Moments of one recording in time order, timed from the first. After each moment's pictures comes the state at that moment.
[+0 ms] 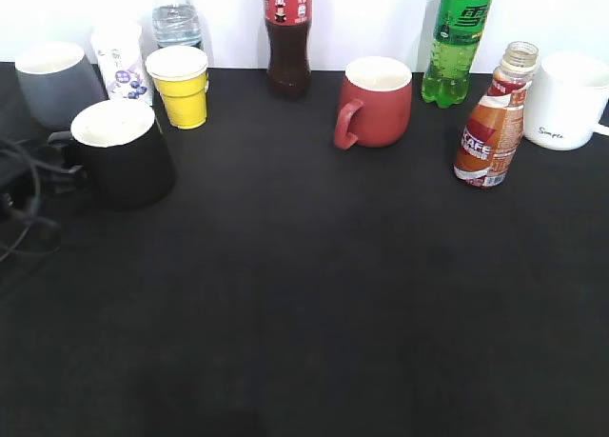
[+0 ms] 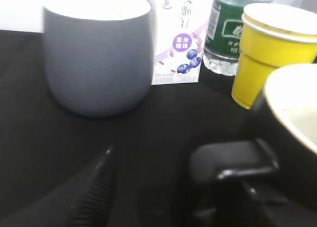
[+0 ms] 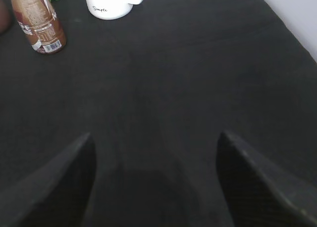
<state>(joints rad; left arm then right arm) -0.10 1.88 -0.52 0.10 -1.04 -0.13 0.00 -0.01 -0.50 -0.13 1.05 0.20</state>
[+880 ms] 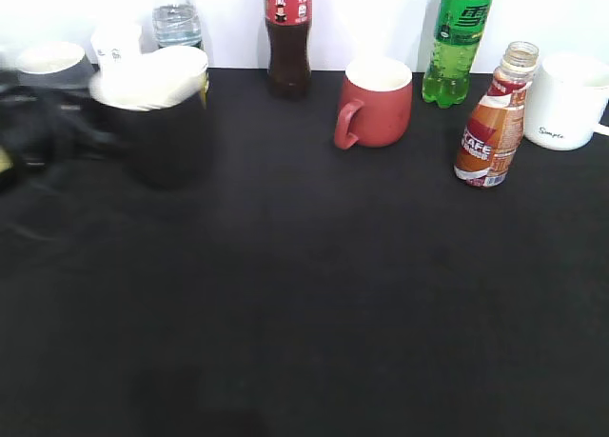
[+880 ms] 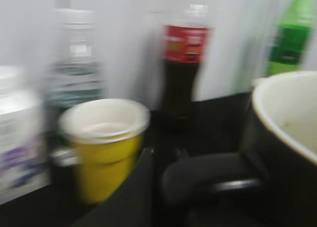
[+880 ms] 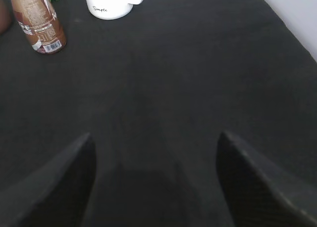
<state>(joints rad) -0.15 1.79 -0.62 0.56 -1.12 -0.29 0.00 -0.01 -0.50 -0.13 1.05 0.20</state>
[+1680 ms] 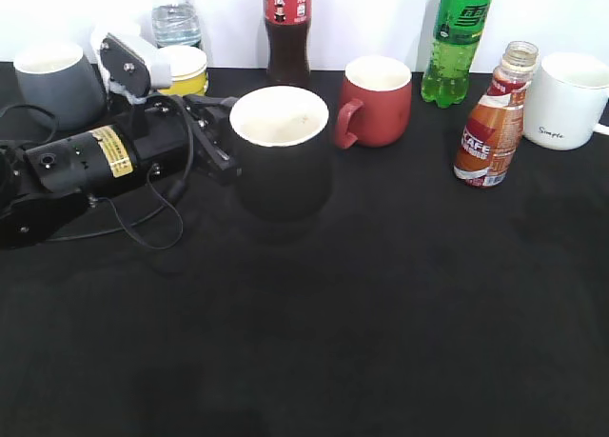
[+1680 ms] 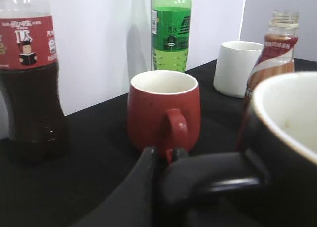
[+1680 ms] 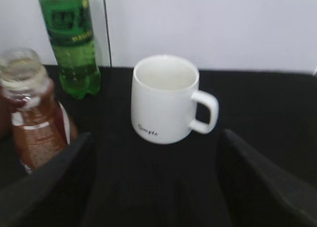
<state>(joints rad) -0.38 1.94 -0.81 0.63 -1.07 -0.30 0.00 1.18 -0.40 0.07 -0.45 -0.05</state>
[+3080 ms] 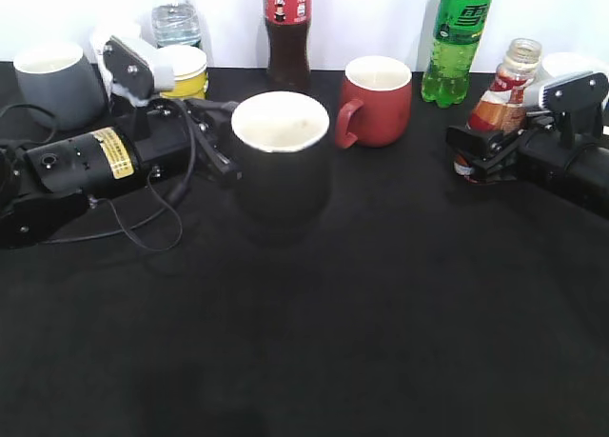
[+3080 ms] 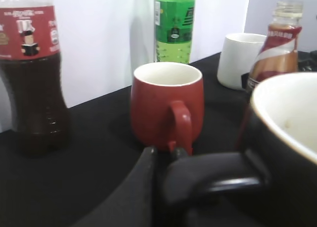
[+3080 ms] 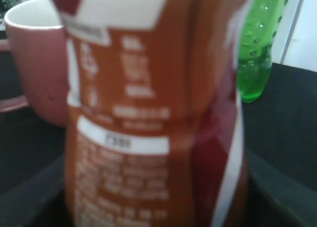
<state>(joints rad) -0.38 1.94 -0.81 0.65 -1.04 -0.30 0.00 2.06 -0.75 -0.62 -1.09 0.27</state>
